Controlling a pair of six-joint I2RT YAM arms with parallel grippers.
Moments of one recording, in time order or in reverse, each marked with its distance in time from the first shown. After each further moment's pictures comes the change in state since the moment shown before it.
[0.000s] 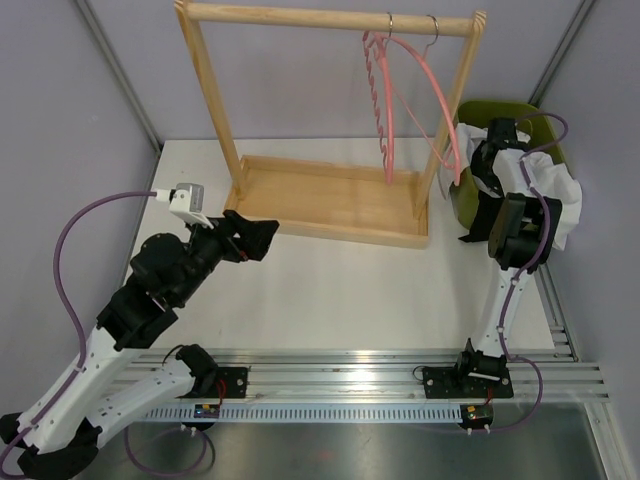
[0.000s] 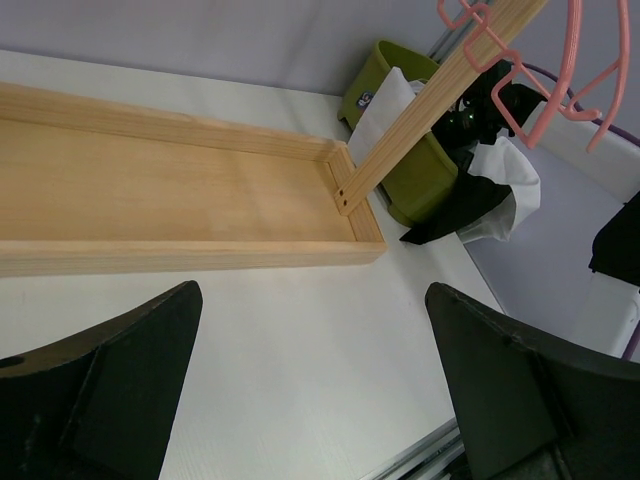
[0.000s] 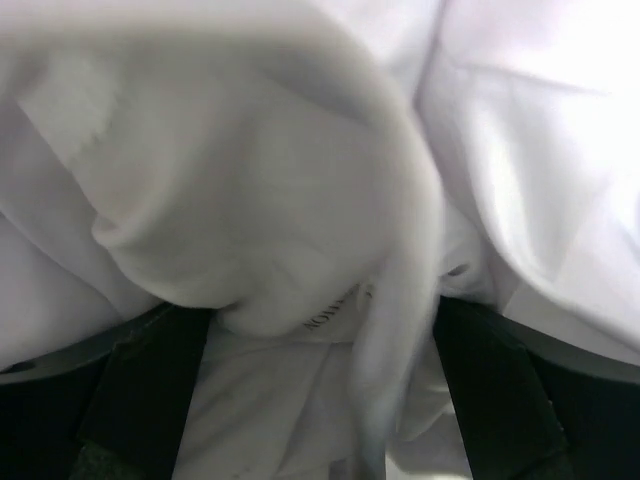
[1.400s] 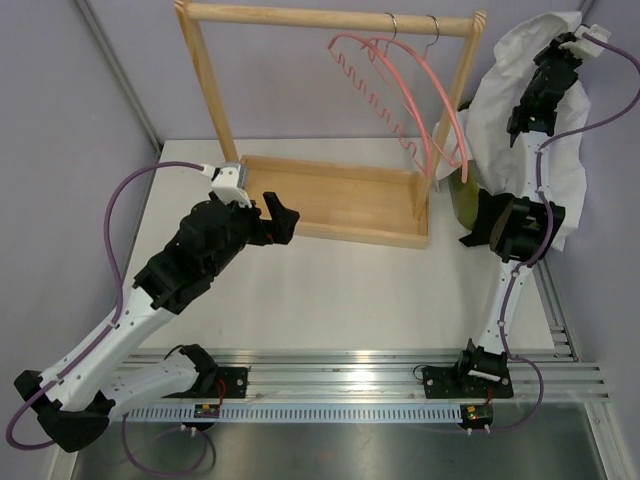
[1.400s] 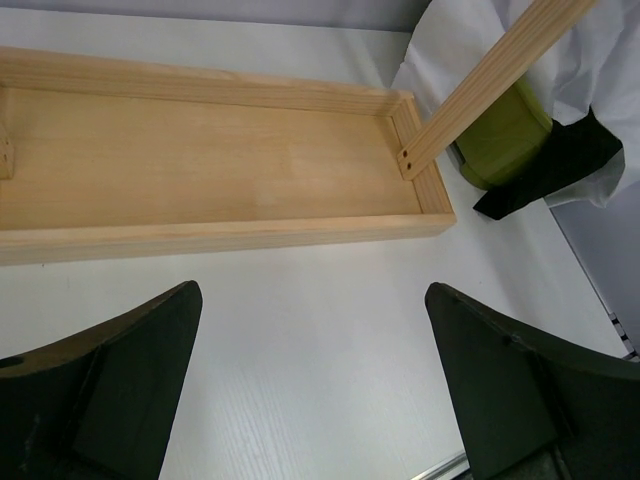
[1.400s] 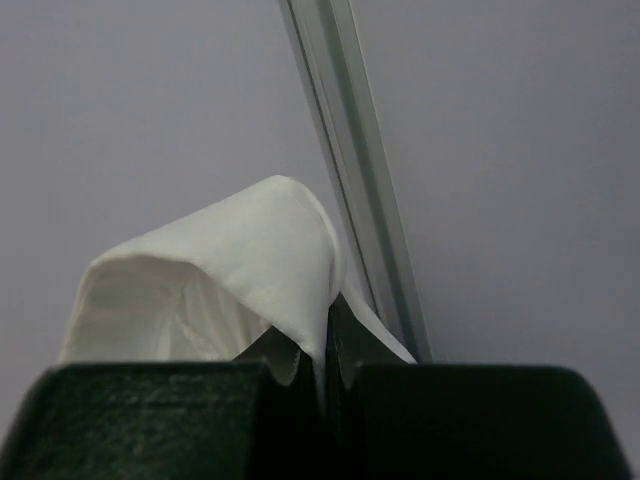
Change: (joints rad) left arm -0.005 0.257 0.098 -0.024 -0.044 0.077; right arm -0.069 0.130 0.493 1.229 -0.029 -0.239
